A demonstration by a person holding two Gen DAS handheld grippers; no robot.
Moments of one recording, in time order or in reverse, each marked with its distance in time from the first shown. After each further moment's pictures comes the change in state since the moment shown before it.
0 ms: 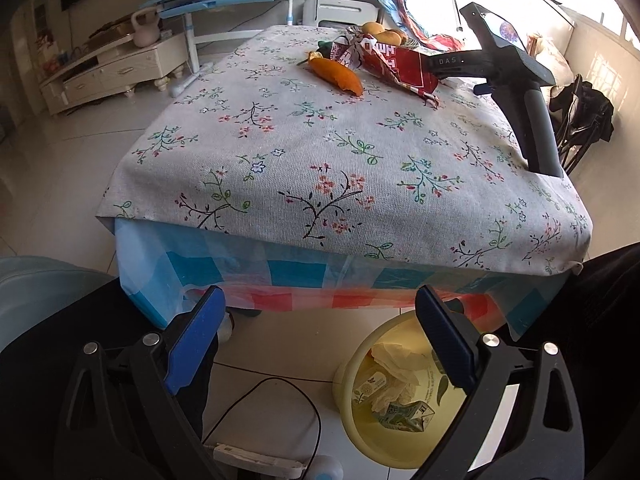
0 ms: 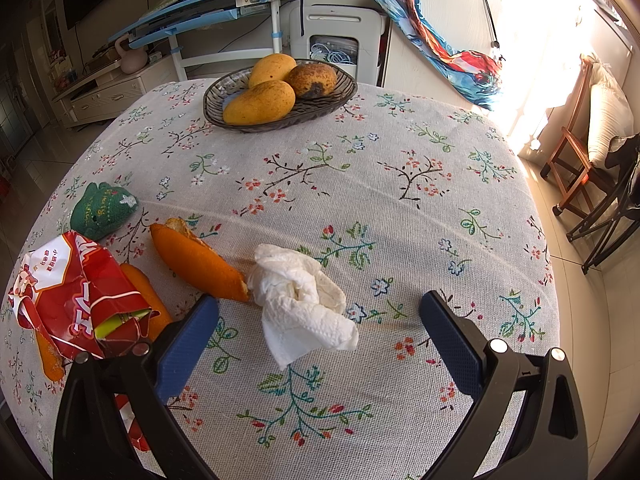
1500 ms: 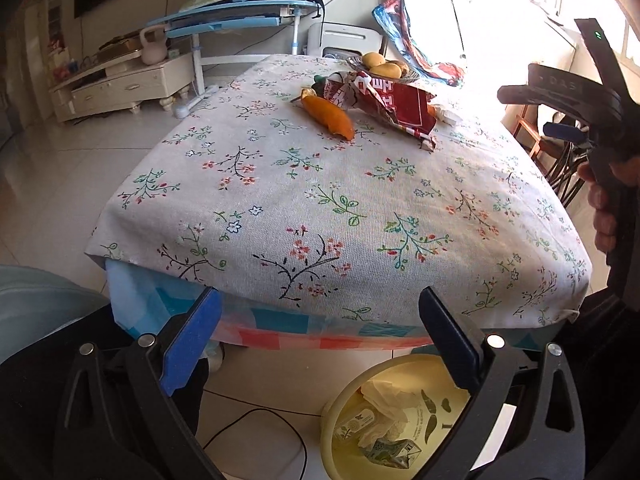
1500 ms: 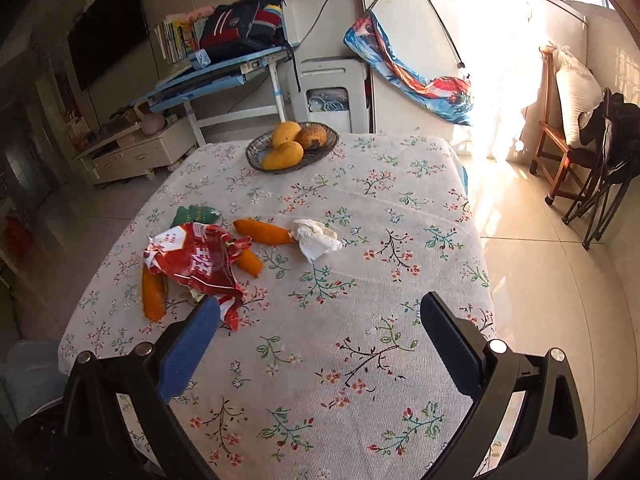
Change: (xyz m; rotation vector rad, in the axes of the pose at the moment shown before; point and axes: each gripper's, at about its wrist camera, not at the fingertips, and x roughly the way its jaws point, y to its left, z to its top) left arm 0.002 -0.009 0.026 -0.051 -0.107 -0.018; right arm -0.137 -0.009 -0.070 0.120 -0.228 0.097
